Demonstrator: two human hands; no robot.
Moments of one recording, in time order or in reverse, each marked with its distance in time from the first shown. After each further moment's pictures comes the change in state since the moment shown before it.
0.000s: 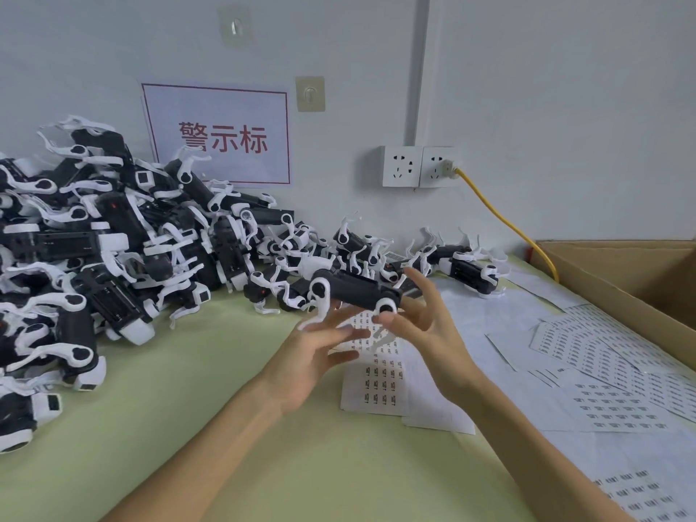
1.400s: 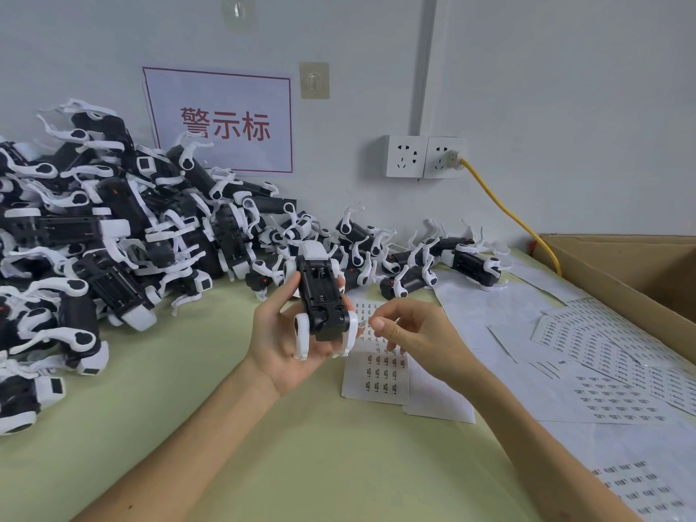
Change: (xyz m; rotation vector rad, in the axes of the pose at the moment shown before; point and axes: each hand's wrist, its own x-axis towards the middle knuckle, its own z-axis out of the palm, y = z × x) left_hand 0.000 0.007 -0.021 -0.622 -0.100 -0.090; right_hand 0.001 0.002 -0.001 -0.327 -0.163 -0.025
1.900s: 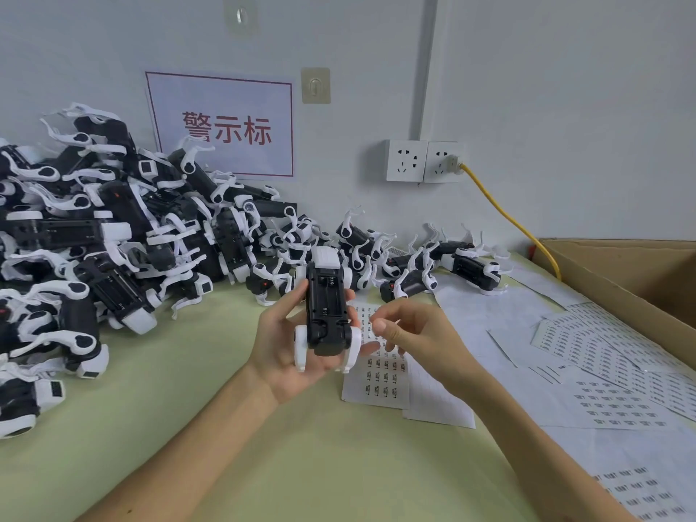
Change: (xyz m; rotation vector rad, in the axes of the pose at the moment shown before) left_hand -0.001 -0.003 0.004 0.012 -0.080 -0.086; right_hand 0.001 0.002 -0.001 0.104 0.011 0.014
